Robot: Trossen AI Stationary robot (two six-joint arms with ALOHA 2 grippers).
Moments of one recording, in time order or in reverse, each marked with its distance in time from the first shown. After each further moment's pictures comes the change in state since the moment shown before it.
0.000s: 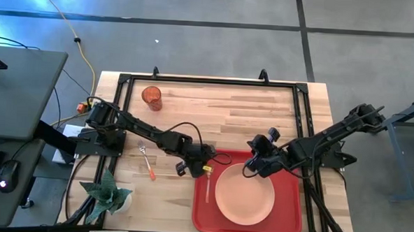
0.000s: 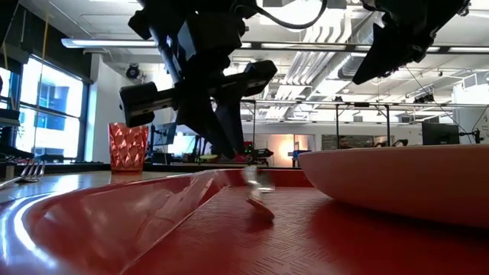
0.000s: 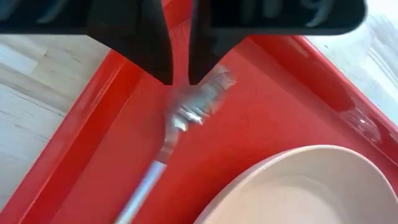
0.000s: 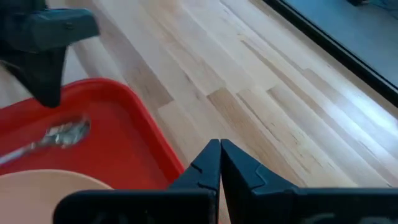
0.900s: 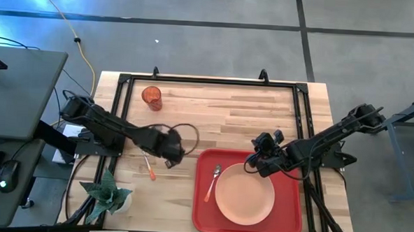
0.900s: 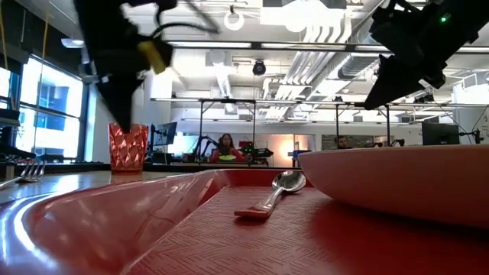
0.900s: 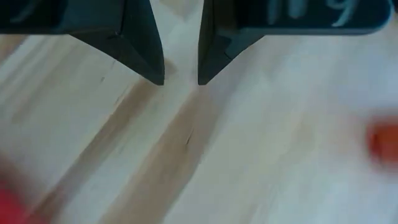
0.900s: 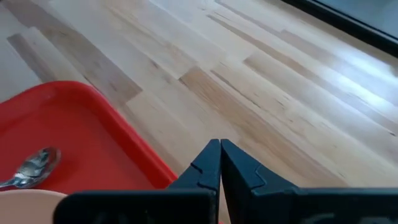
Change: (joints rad) left arm -0.098 -0.299 -0.131 -0.652 -0.410 -1.787; right arm -0.004 0.000 -0.128 0.025 0.031 0.254
